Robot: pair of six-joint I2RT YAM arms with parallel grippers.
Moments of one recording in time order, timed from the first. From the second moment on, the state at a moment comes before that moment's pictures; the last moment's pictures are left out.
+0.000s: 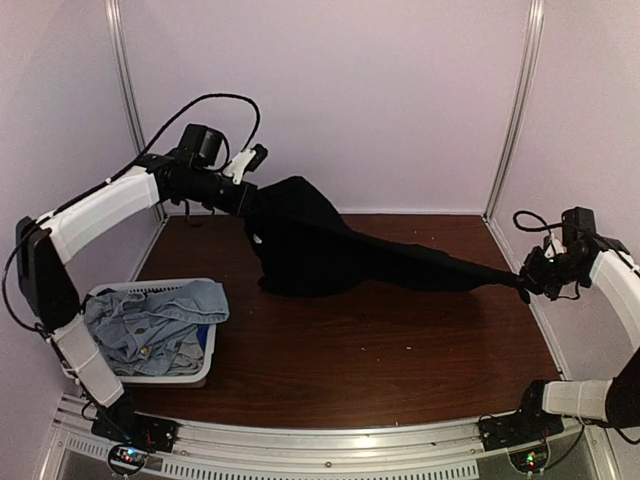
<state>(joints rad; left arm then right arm) -0.46 1.82 1.78 -0.63 0.34 -0.01 -0.25 1.09 0.93 -0.80 -0.30 0.51</state>
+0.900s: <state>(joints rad) -0.61 1.83 1.51 -0.67 0.20 0.04 -0.19 1.12 0.86 -0.82 -0.38 0.48</state>
